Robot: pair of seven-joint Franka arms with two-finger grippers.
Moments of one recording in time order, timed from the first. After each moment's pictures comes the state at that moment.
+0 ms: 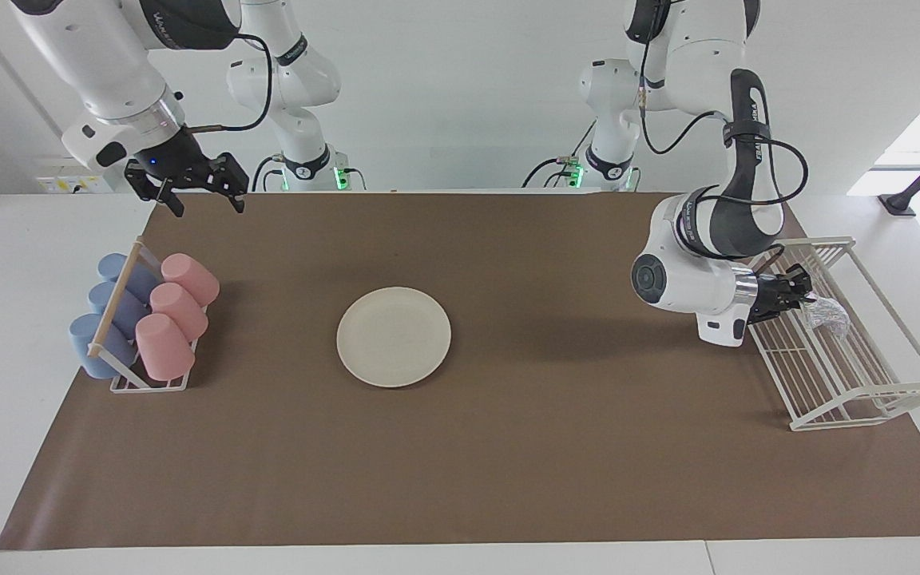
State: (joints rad) left arm -0.20 0.38 -0.04 -1.74 1.14 1.54 -0.71; right arm 0.05 -0.06 -0.06 -1.67 0.04 1.52 -0.04
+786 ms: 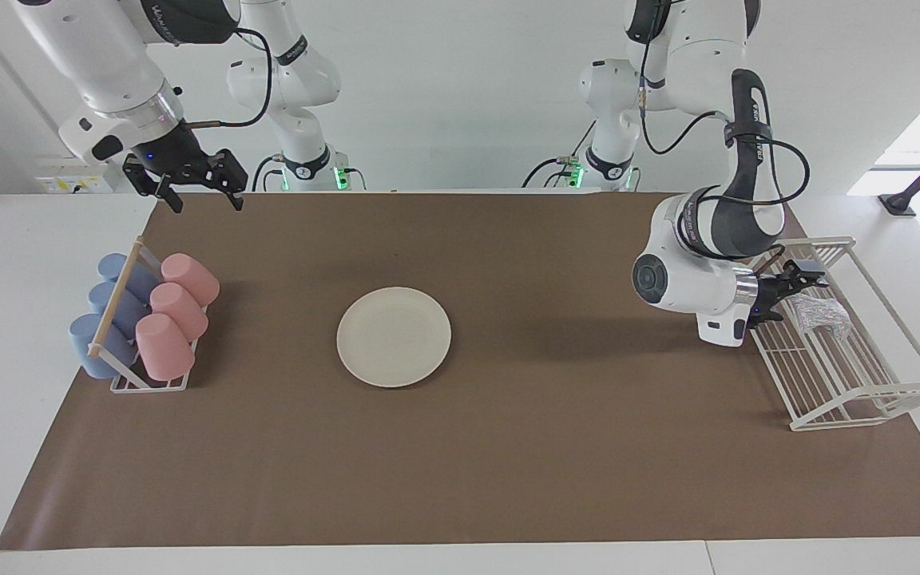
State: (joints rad) left arm -0.20 0.38 -0.04 -1.74 1.08 1.55 -0.72; right arm 0.05 -0.07 -0.06 -1.66 0.04 1.52 -0.01
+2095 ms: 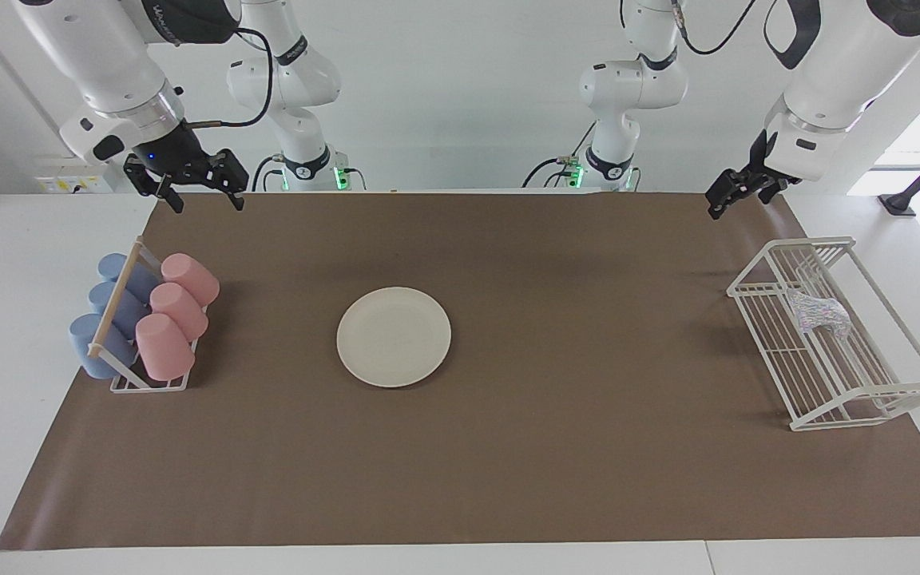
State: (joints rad) left arm -0.05 -0.06 -0.02 -1.64 -0.02 1.47 -0.29; right arm 0.05 -0.07 -0.06 -1.66 0.04 1.52 -0.01
